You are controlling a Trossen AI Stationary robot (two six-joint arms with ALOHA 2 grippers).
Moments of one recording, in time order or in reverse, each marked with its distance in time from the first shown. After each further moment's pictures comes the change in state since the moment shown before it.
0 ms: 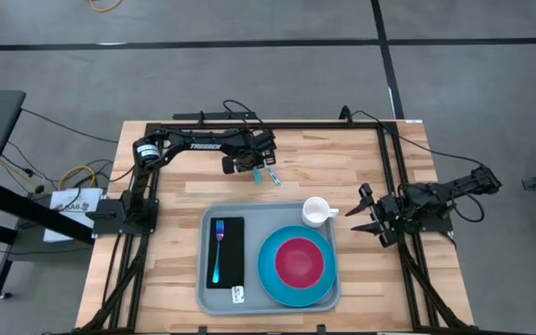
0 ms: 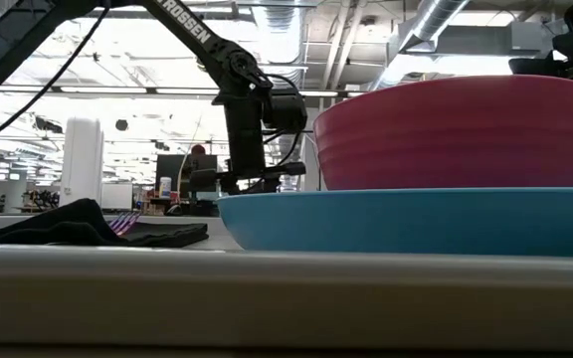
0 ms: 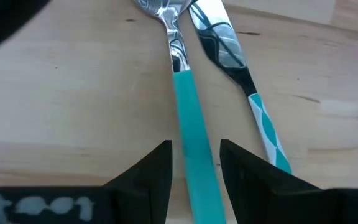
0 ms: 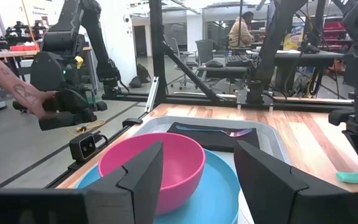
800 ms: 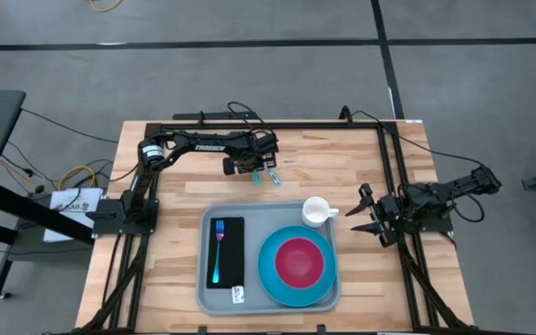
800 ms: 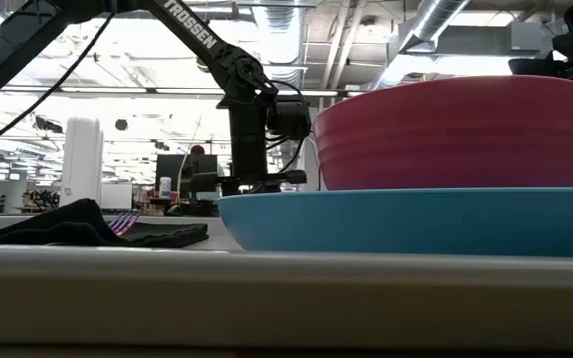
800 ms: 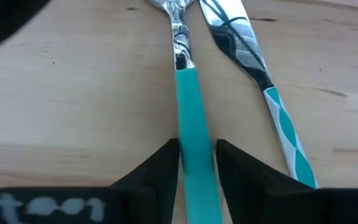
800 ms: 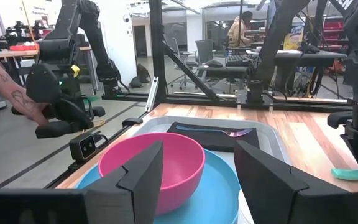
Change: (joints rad) left arm -0.018 0.059 0.030 -0.016 0.003 0.008; right arm 0.000 0.000 0.000 0.000 0.000 0.000
